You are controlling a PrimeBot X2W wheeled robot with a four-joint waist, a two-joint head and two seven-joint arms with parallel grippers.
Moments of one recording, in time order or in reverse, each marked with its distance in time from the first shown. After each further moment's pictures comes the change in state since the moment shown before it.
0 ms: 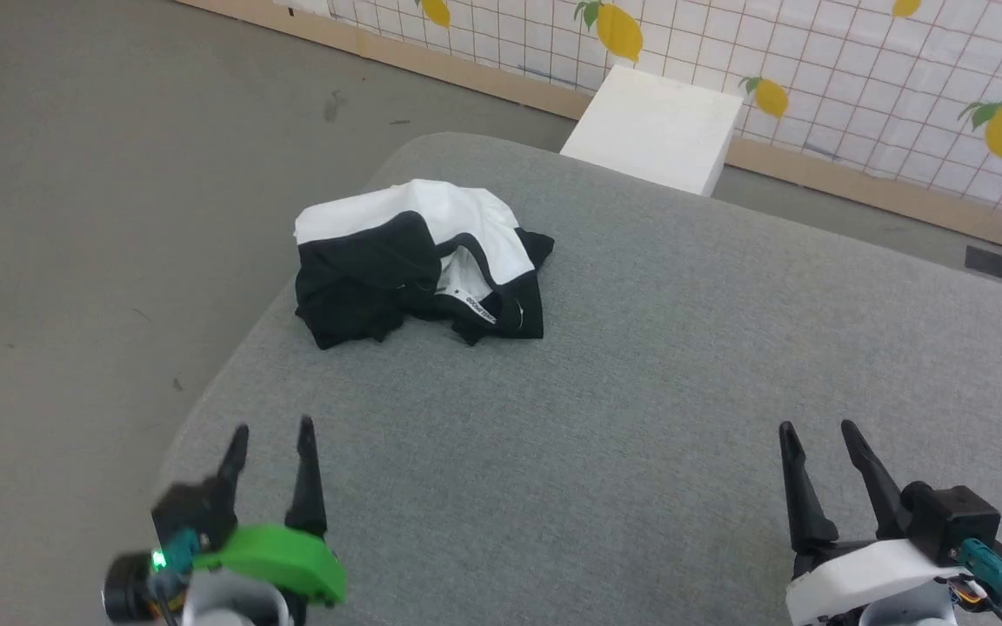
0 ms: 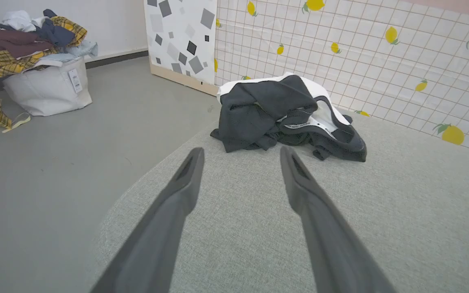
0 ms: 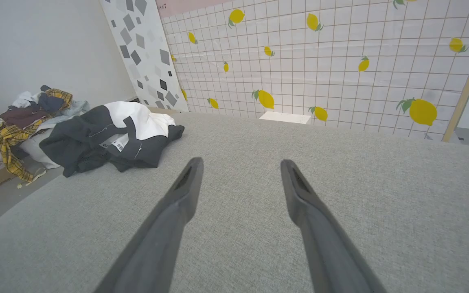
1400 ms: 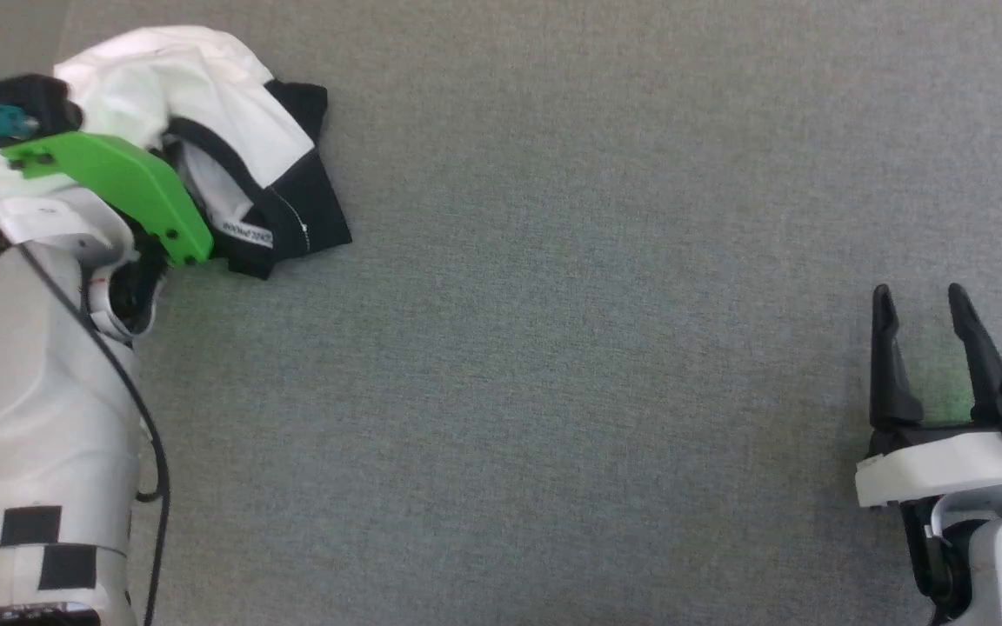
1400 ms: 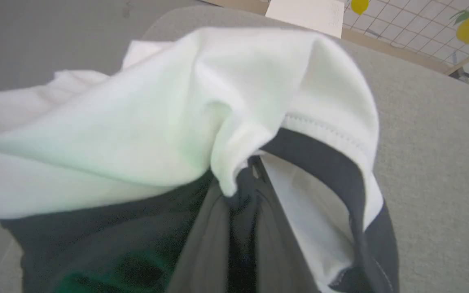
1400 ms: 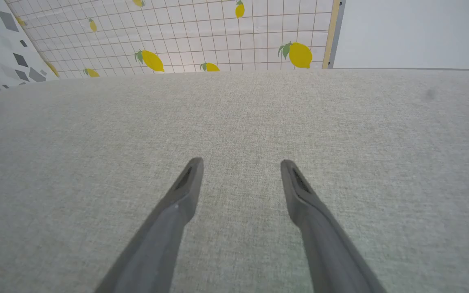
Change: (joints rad) left arm -0.793 0.206 0.040 0.442 -0.232 -0.075 0.583; right arm -0.140 0.001 -0.140 -0.178 -0.112 0.000 0.071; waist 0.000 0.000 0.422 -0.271
